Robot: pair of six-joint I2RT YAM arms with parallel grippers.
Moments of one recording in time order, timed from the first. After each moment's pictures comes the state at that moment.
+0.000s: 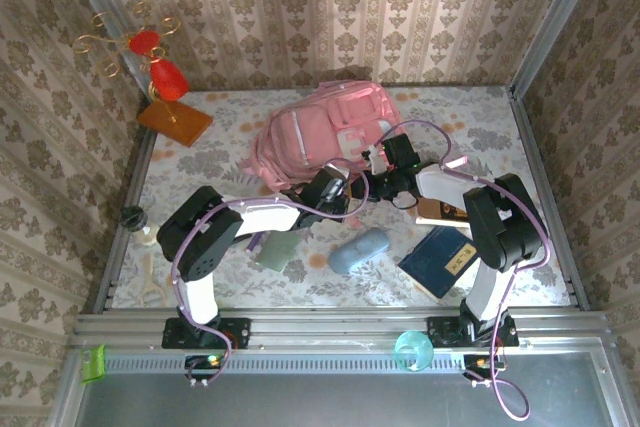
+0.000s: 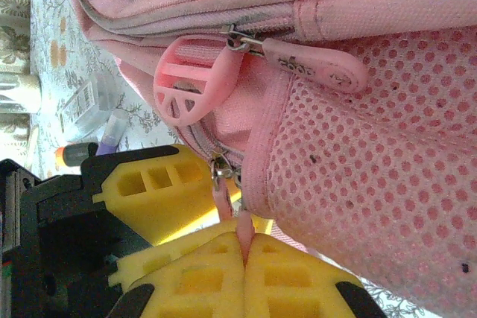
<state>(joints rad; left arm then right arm) -0.88 1.84 1.01 -0.01 -0.11 -0.37 0.37 1.79 1.04 -0.22 -0.61 0.44</state>
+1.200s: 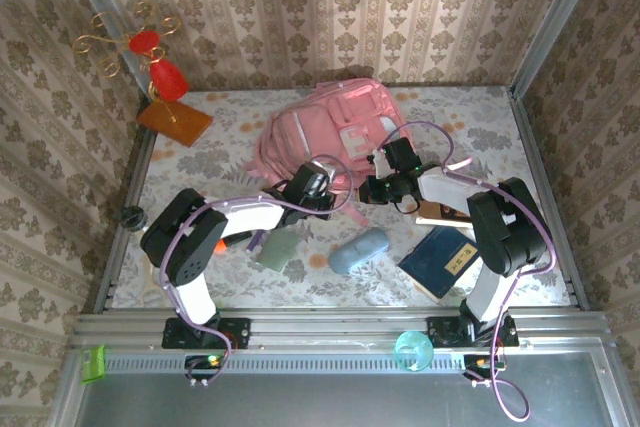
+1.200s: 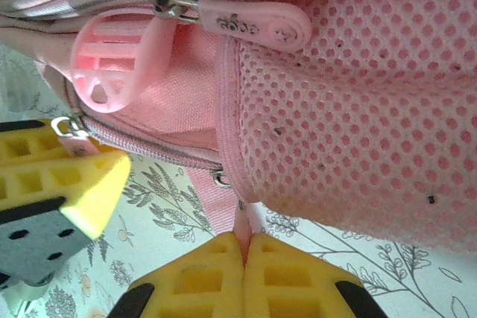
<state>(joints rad) -0.78 1.75 0.92 0.01 -0.02 -0.30 0.37 1.75 1.01 -0.28 -0.41 0.37</state>
